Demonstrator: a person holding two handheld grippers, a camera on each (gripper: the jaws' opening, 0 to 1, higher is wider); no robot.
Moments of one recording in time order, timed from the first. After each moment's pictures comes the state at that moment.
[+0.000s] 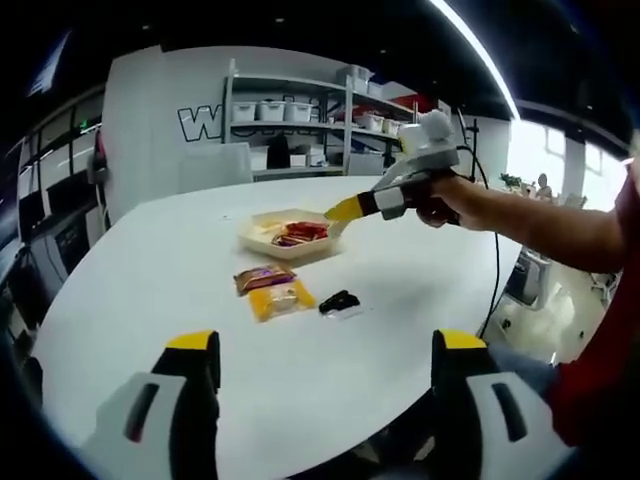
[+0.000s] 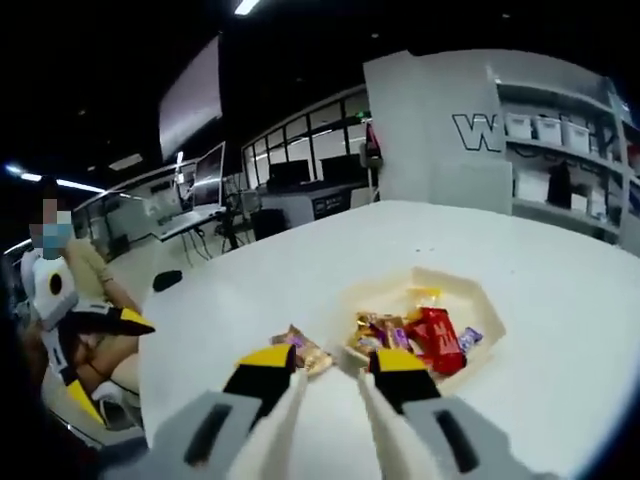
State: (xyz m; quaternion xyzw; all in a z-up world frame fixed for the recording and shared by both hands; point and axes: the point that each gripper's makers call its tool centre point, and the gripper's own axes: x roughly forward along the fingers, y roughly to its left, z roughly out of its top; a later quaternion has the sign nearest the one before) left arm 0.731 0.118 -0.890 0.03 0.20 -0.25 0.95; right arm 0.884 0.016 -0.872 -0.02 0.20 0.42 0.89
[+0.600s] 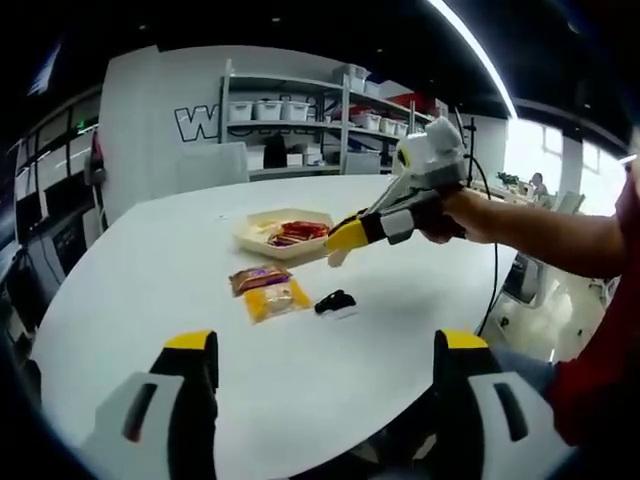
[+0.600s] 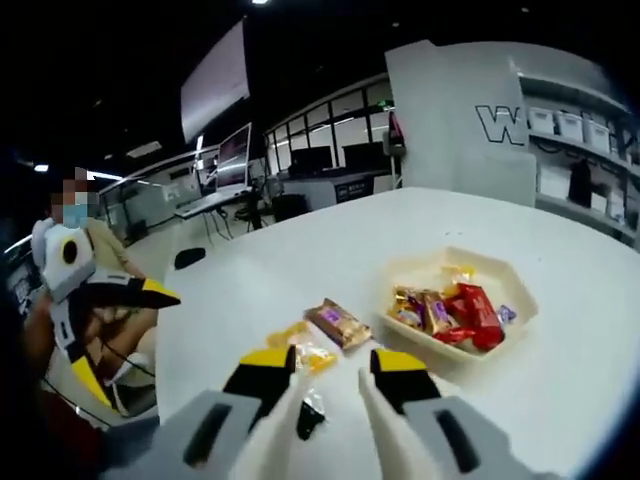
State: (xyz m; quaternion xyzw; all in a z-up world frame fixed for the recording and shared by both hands) left arm 0.731 0.113 -0.892 0.03 0.21 -0.25 0.94; right arm 0.853 0.032 -0.901 -0.04 0.23 0.46 0.86
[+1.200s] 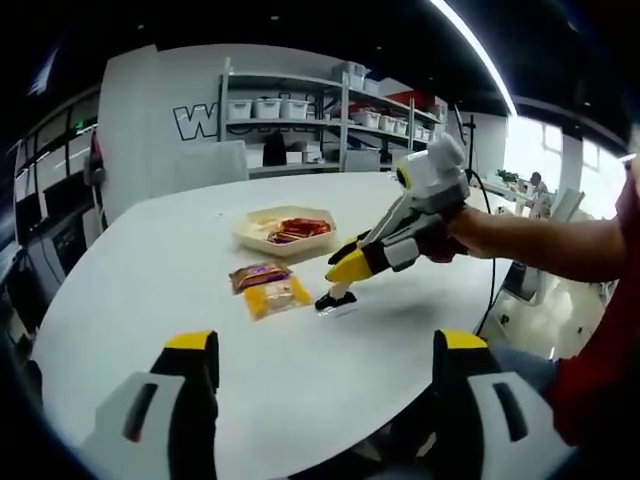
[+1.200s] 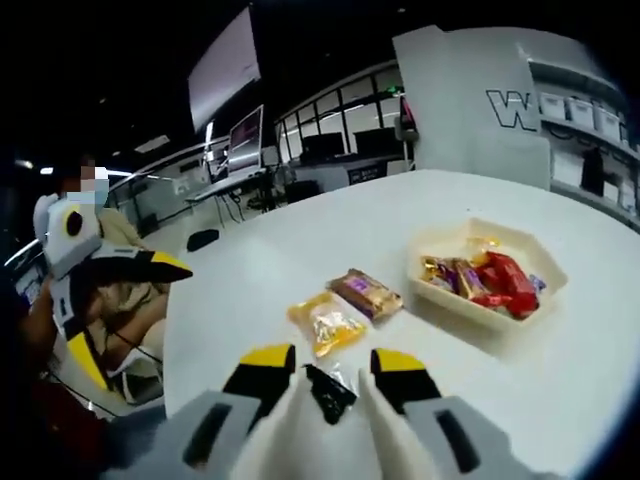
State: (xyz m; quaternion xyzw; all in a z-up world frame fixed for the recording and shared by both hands) left arm 0.731 0.115 -0.895 0.04 0.21 -0.25 0.94; right arm 0.832 0.045 -0.931 -0.05 0.25 0.48 0.84
